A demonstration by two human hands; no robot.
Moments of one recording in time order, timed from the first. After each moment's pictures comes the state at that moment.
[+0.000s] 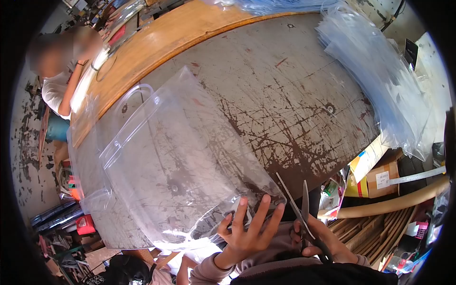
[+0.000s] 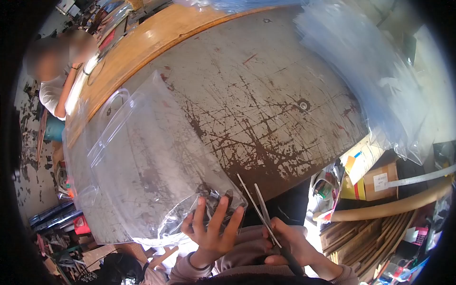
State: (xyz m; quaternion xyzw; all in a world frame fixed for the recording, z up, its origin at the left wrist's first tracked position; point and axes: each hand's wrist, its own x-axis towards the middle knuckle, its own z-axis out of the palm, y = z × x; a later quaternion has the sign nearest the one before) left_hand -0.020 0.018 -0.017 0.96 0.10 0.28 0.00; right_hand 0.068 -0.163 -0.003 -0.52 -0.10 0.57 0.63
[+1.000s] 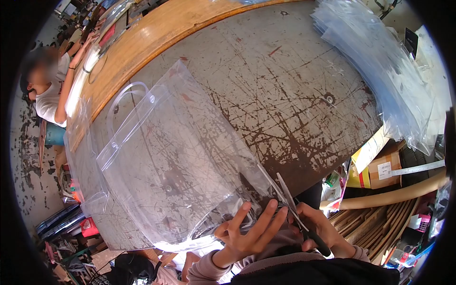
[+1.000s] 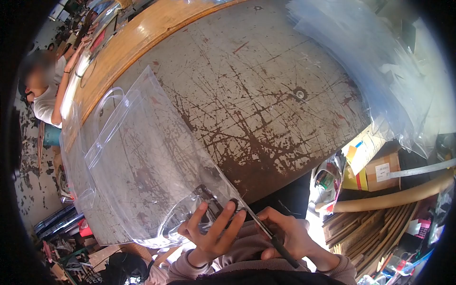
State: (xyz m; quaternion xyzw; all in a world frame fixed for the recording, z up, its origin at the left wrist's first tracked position) left_hand -0.028 0.017 -0.015 0.96 0.07 0.27 0.03; right_hand 0.080 -0.147 -0.001 -0.53 -0.11 0.57 0.62
